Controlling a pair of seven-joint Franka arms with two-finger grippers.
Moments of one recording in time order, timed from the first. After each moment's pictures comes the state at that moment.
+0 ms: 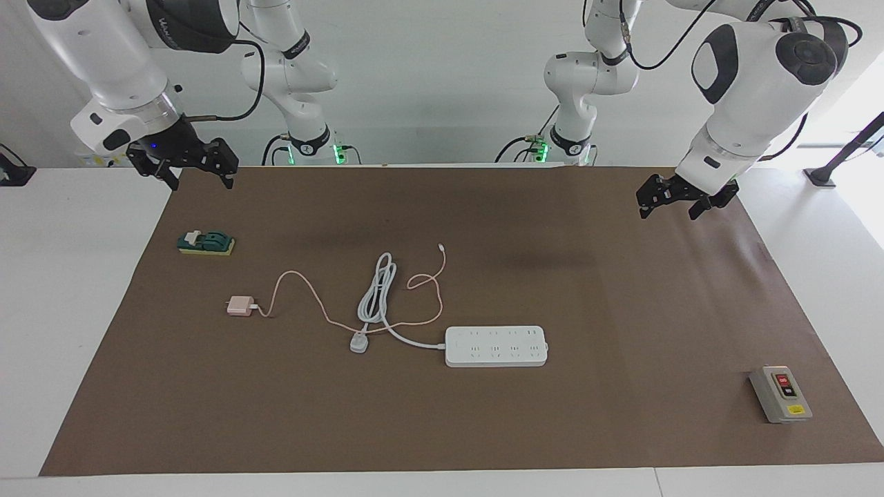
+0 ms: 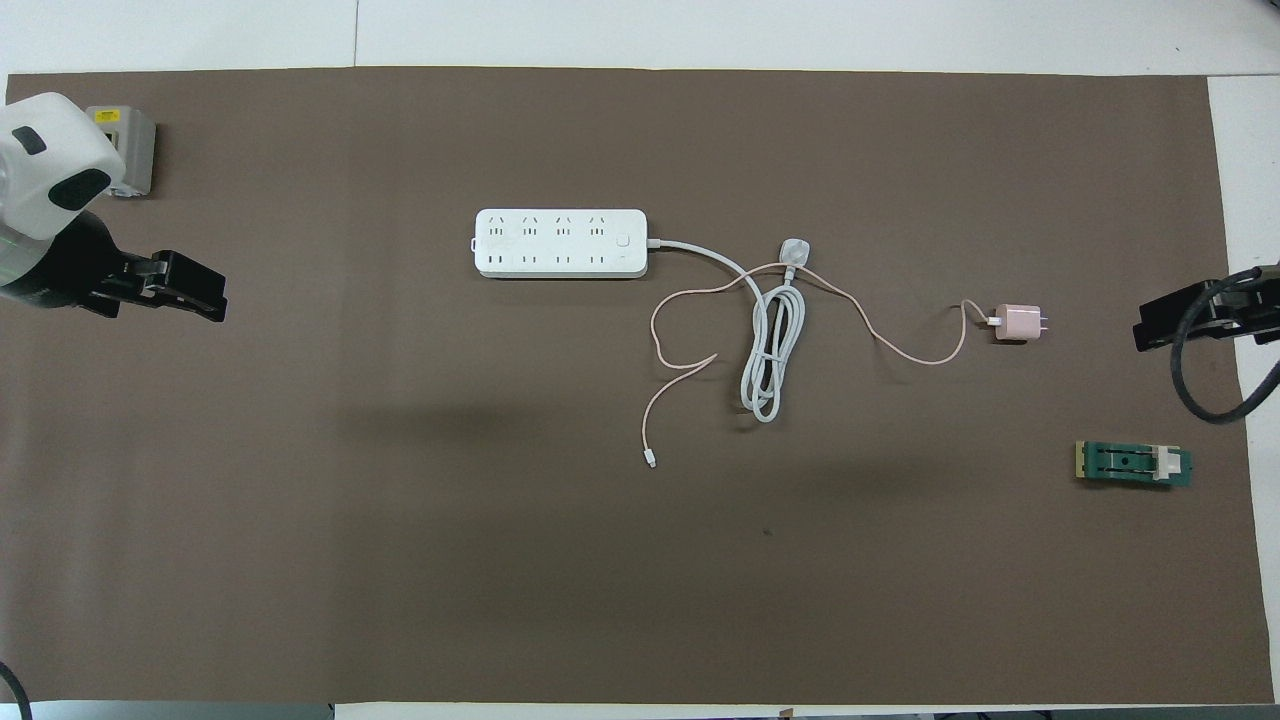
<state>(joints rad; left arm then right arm) -0.13 0.08 0.02 -1.59 0.00 1.57 0.02 0.00 -0.01 -0.05 -1.59 -0.03 1.48 -0.08</state>
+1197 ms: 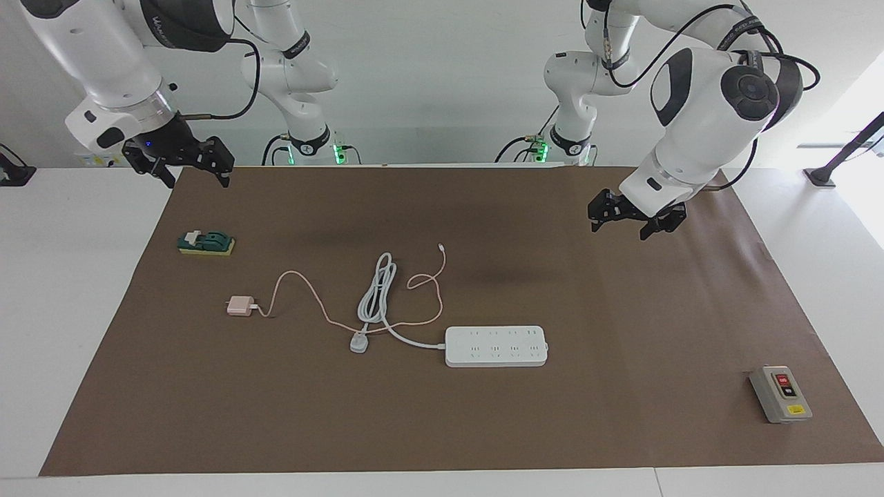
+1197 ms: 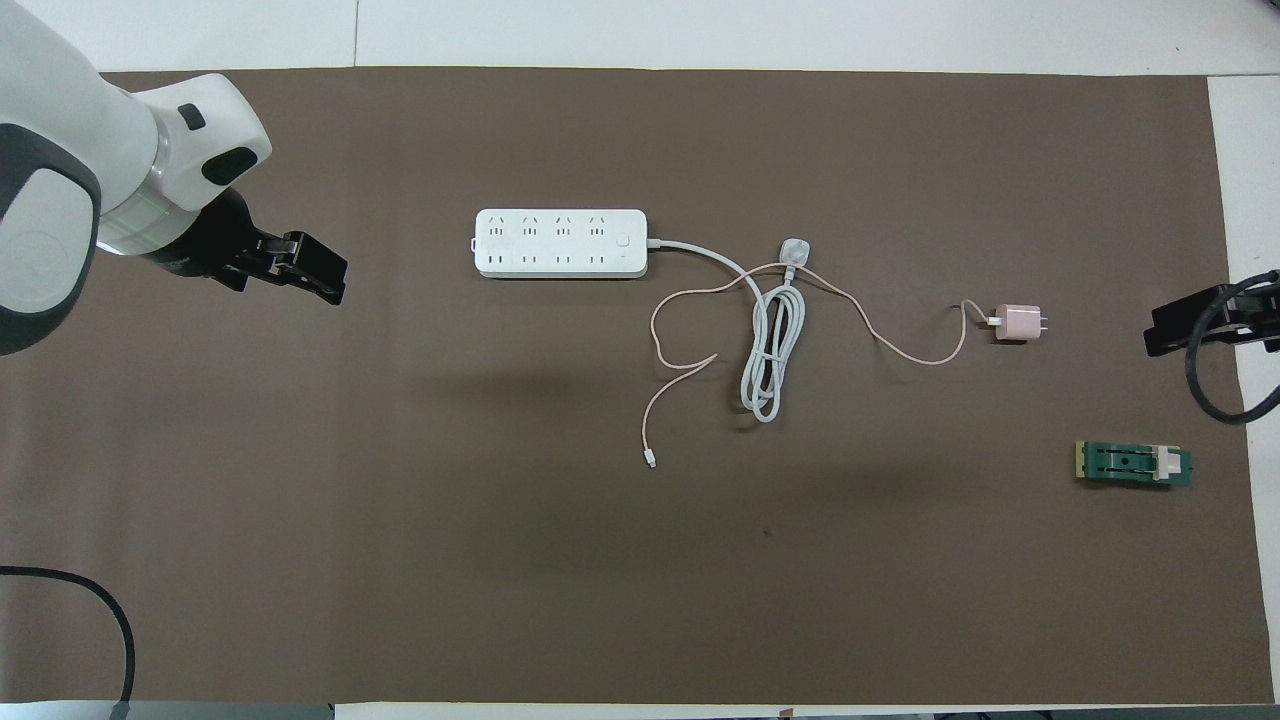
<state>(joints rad) -0.19 0.21 -0.03 -1.48 -0.10 1.56 0.03 -0.02 -0.02 -0.06 -1.62 -0.02 1.49 -0.07</state>
